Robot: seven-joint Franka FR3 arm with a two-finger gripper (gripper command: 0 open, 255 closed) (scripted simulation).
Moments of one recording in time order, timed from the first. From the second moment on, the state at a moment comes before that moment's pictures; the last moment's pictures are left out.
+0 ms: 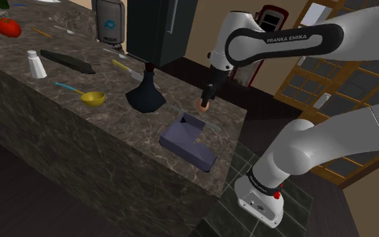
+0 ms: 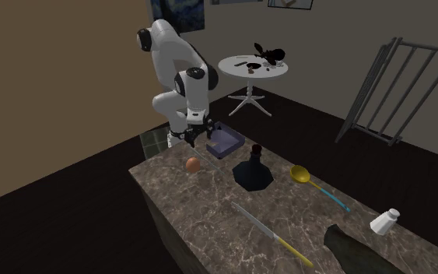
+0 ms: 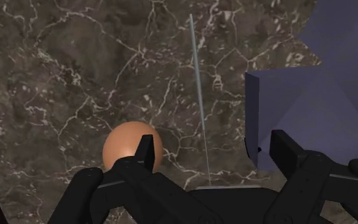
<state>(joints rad) 0.06 -0.58 -0.02 -2.62 0.00 2.00 -0.18</state>
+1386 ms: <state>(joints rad) 0.08 -0.44 -0.01 -2.72 -0.02 2.26 -0.24</state>
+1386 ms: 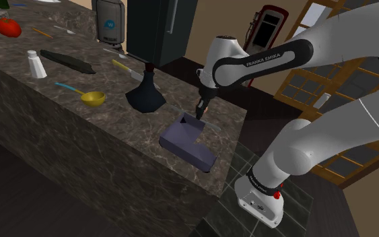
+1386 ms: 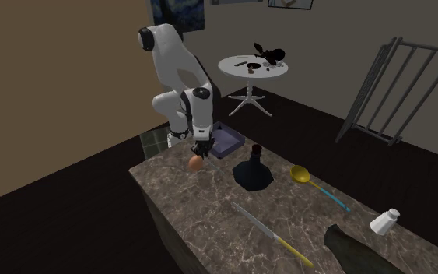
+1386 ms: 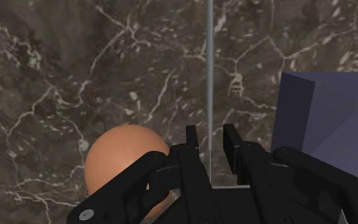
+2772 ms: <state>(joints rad) 0.08 -0.54 -0.01 -2.63 -0.02 2.04 -0.24</state>
